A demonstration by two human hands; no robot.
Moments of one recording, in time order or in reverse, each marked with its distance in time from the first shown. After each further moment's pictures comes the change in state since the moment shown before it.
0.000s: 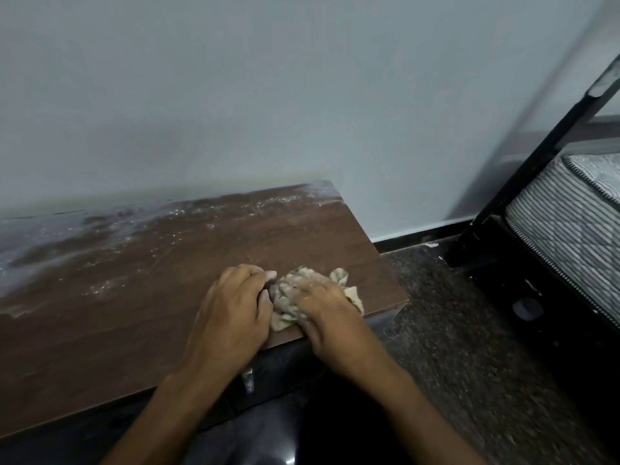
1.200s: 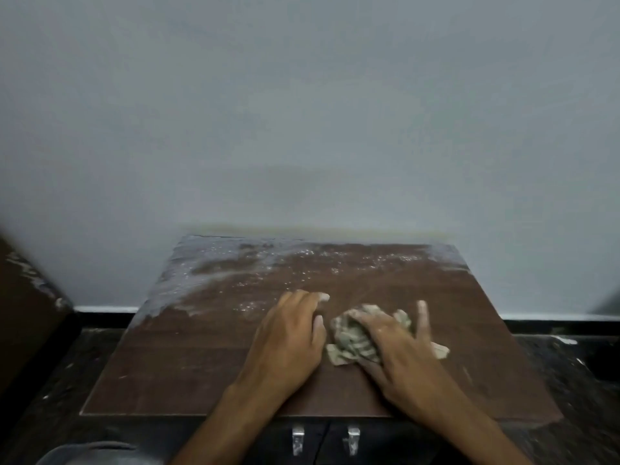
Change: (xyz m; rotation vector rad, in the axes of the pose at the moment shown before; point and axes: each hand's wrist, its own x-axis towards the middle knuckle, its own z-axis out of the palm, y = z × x) left_hand -0.005 -0.058 -0.065 0.059 0.115 -0.161; right_hand 0.068 -0.023 0.024 -0.177 -0.096 -0.186
